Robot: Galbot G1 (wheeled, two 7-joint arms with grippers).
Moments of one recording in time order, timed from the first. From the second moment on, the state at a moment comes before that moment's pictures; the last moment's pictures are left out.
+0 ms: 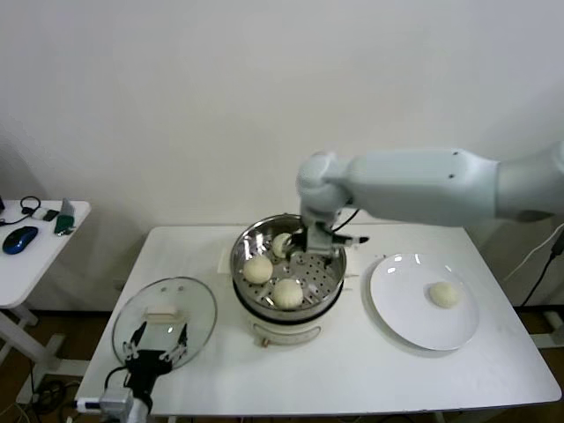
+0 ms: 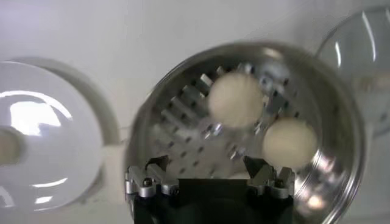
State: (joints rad) left arm 1.70 -1.43 -0.66 -2.07 -0.07 0.19 0.03; right arm 0.89 1.11 -1.65 1.44 0.03 0.38 -1.01
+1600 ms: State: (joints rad) left arm 1.72 -1.49 -0.65 -2.07 -0.01 0.18 0.02; right arm 0.25 0.70 -1.26 0.84 0.13 0.10 -1.02
